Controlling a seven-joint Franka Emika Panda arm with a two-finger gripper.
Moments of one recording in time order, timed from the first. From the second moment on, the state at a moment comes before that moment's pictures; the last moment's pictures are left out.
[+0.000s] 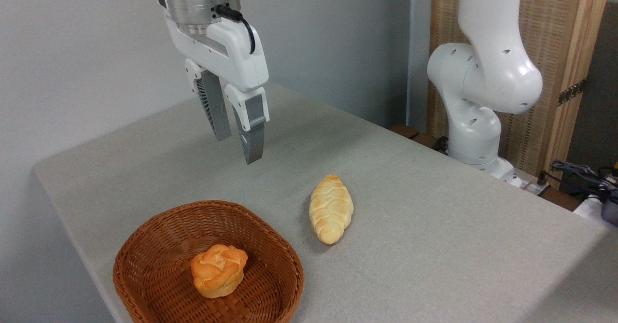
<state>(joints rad) -0.08 0.01 0.00 -1.61 -0.06 1.63 0.72</state>
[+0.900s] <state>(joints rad) -0.08 -0.07 0.00 -1.75 -0.06 1.68 0.72</state>
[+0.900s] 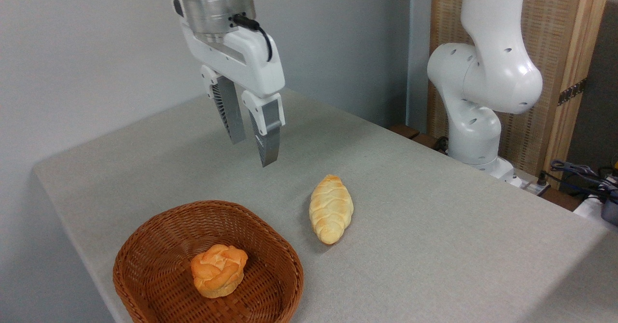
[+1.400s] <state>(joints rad) -0.08 -0.28 0.01 -2.15 -0.05 1.89 0.72</state>
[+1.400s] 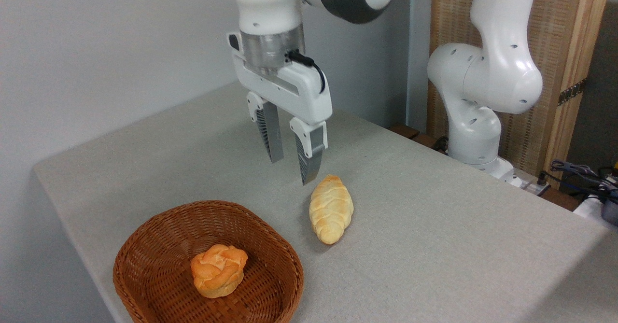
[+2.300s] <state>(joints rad) -0.05 -0.33 0.01 -2.39 -0.05 2.00 0.26</state>
